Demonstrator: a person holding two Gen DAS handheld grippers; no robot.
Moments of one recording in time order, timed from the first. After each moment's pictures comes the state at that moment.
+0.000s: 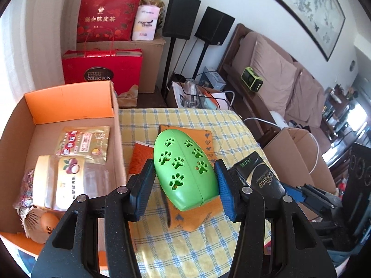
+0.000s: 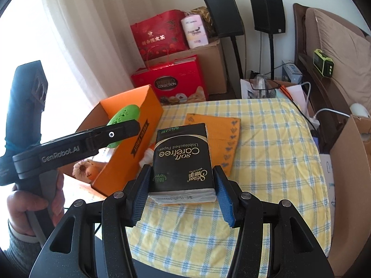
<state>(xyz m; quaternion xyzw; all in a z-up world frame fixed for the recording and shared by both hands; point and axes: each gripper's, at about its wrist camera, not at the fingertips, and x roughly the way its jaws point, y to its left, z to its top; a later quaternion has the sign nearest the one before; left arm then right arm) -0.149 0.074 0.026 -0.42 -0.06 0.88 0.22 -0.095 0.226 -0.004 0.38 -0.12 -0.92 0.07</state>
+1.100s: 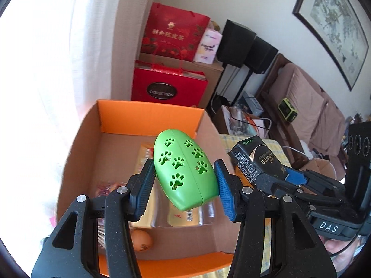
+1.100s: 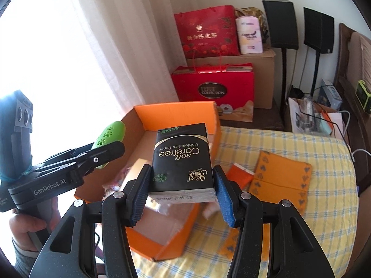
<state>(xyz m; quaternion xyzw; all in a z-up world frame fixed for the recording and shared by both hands) -0.180 -0.084 0.042 -0.39 -0.10 0.90 0.13 -0.204 0.104 0.026 0.39 -0.08 -0.91 0.14</state>
